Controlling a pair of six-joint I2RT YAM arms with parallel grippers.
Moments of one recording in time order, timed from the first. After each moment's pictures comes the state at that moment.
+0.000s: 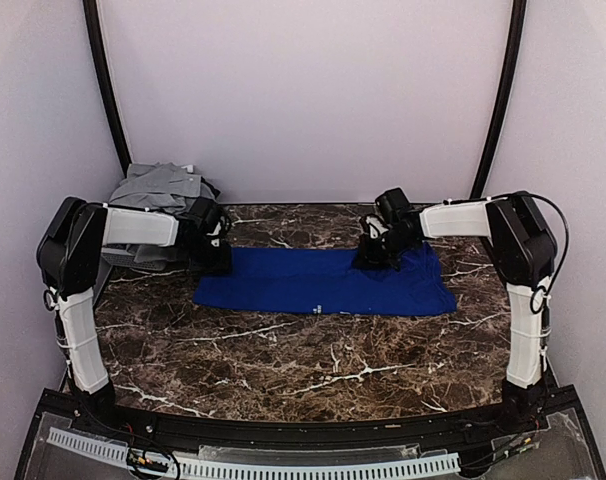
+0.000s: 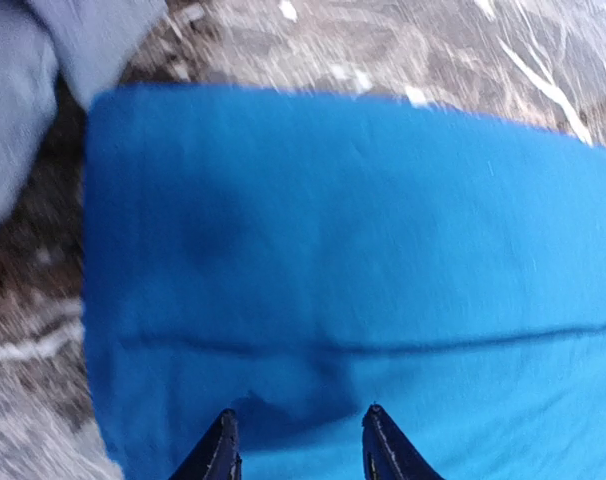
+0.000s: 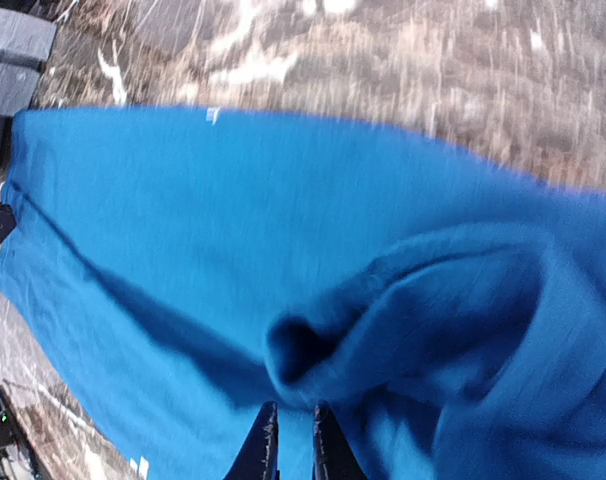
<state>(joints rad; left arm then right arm) -0.41 1.96 1.30 -0.41 -0.04 -0.41 0.46 2.10 1.47 -0.39 -0.37 0.40</state>
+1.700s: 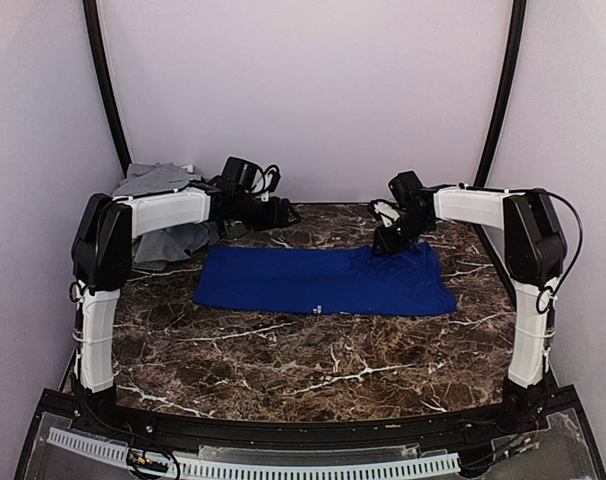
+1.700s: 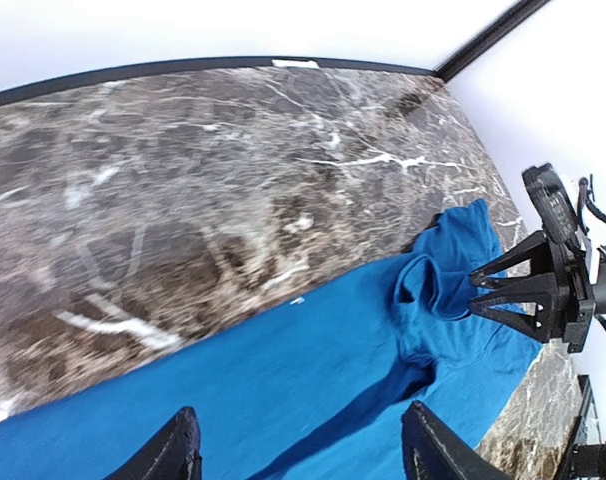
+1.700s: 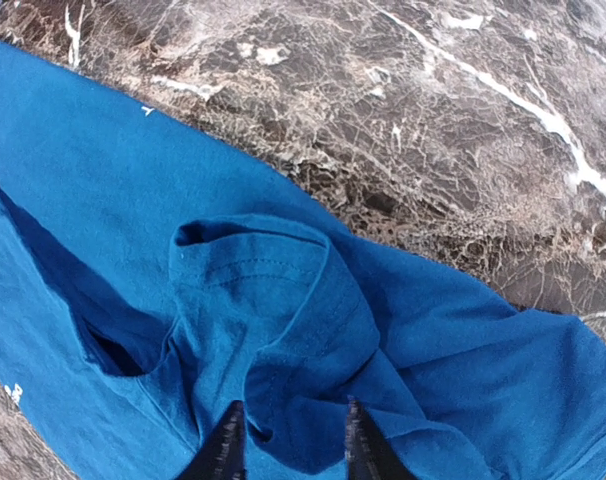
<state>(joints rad) -0.50 2.13 1.74 -0.29 0.33 -0.38 0.40 2.05 1.59 -0.62 -0.20 -0.04</state>
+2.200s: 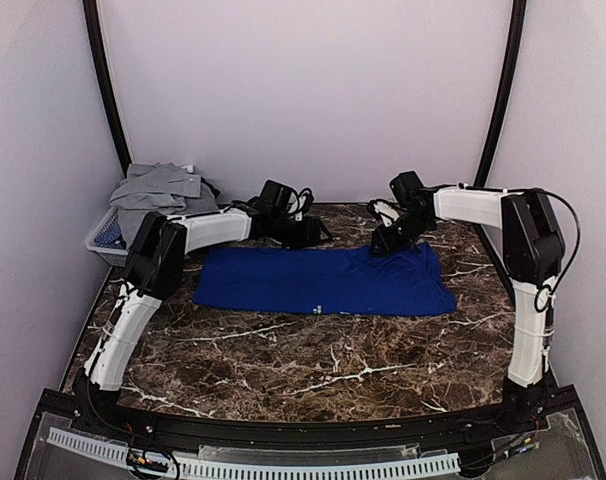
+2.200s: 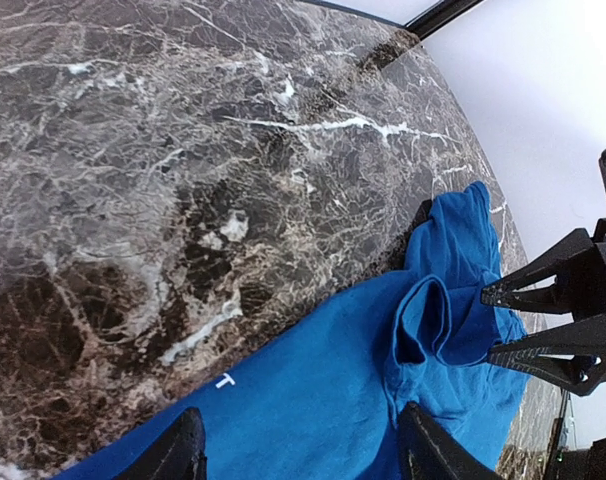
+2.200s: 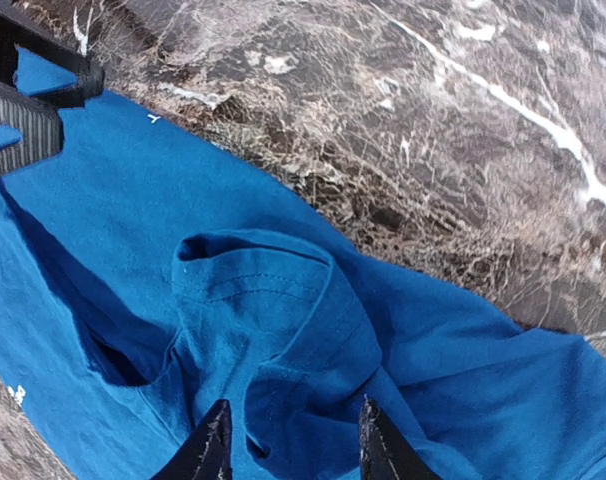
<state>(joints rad) -0.58 2.55 2.14 -0.25 0.46 -0.48 0.39 2.08 1.62 -0.62 -0.23 -0.06</state>
